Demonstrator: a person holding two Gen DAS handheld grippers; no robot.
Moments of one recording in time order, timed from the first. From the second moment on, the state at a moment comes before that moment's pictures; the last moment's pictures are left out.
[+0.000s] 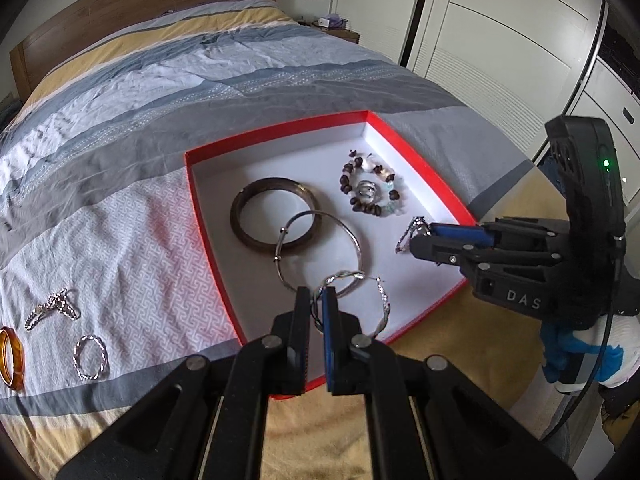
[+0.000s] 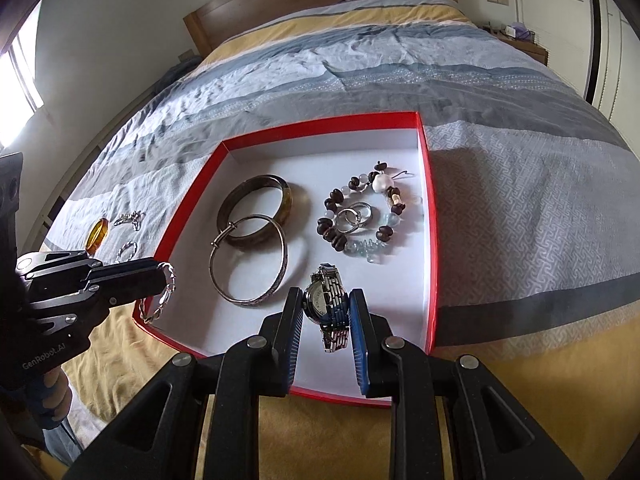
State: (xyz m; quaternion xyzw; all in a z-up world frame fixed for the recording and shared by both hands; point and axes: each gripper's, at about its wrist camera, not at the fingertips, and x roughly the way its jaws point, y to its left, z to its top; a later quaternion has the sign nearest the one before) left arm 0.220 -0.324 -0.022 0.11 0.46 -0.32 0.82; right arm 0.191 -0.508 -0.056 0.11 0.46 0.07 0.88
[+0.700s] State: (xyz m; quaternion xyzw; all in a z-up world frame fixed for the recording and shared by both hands) left arm 0.232 -0.327 -0.052 0.10 0.50 -0.30 0.80; right arm 0.199 -0.498 -0.065 0.06 0.51 0.06 0.85
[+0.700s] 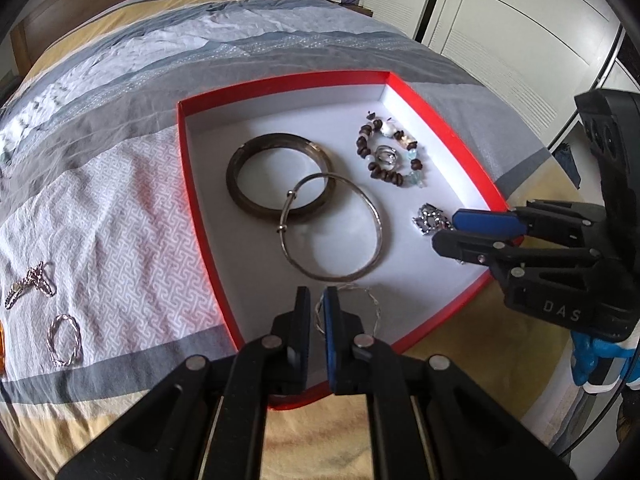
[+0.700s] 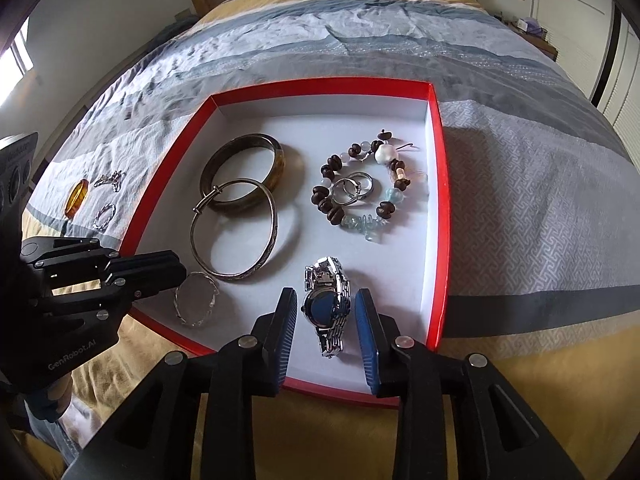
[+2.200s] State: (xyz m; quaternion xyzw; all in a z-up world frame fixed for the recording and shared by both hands) left arm 0.081 0.012 0.067 0.01 0.43 -0.09 0.90; right arm 0.067 -0.279 0.084 0.05 0.42 0.16 0.89
